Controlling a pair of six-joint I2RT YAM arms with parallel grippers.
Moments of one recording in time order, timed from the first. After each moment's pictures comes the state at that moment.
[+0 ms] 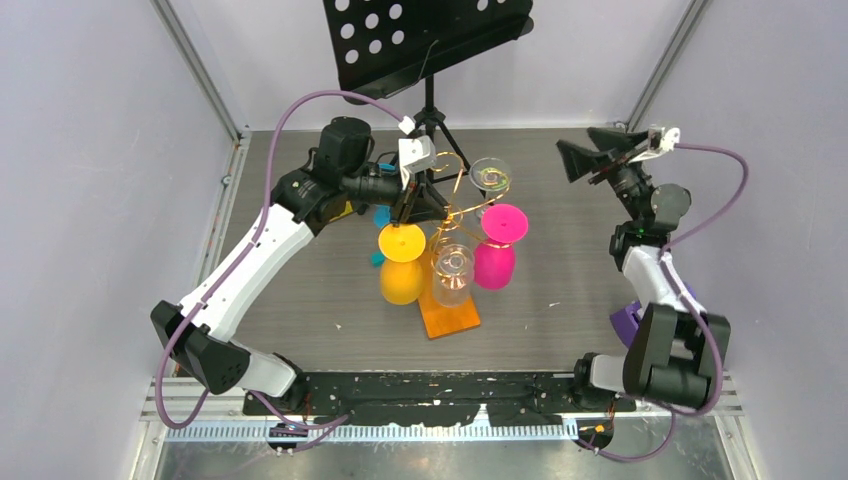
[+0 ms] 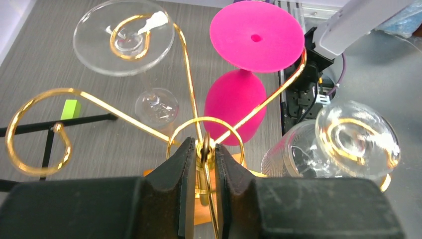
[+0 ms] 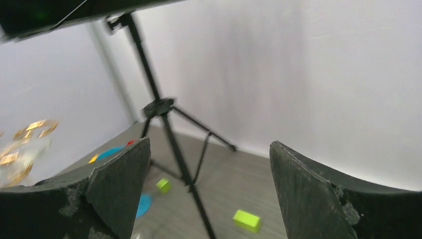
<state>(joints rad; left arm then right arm) -0.60 1.43 1.56 -0.57 0.88 0.29 -0.25 1.35 0.75 1.17 -0.82 0.59</state>
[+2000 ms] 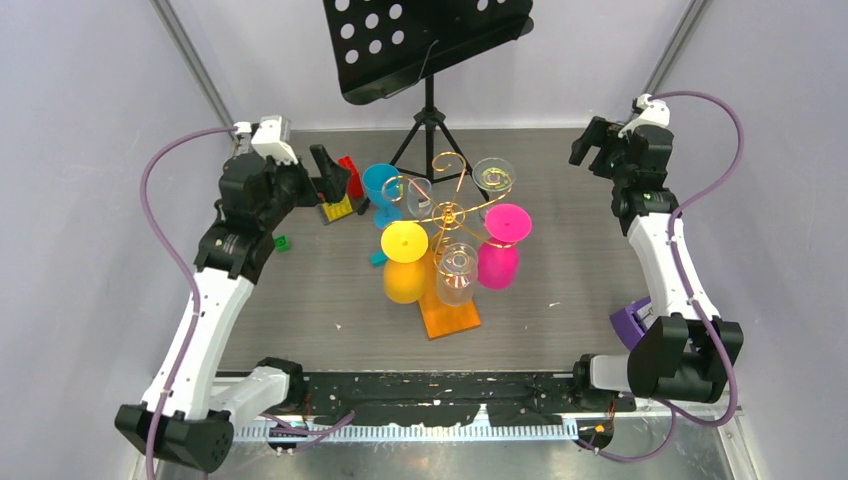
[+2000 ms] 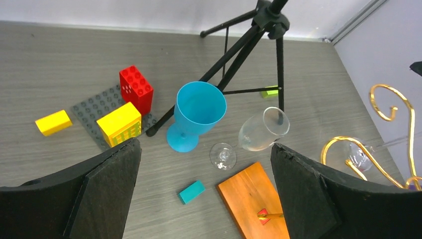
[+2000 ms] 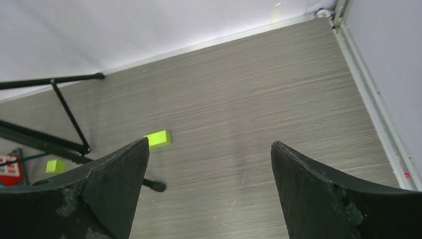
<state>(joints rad) -0.22 1.00 1.19 -0.38 0.12 -0.30 -0.11 1.31 1.16 -0.11 -0.03 0.24</state>
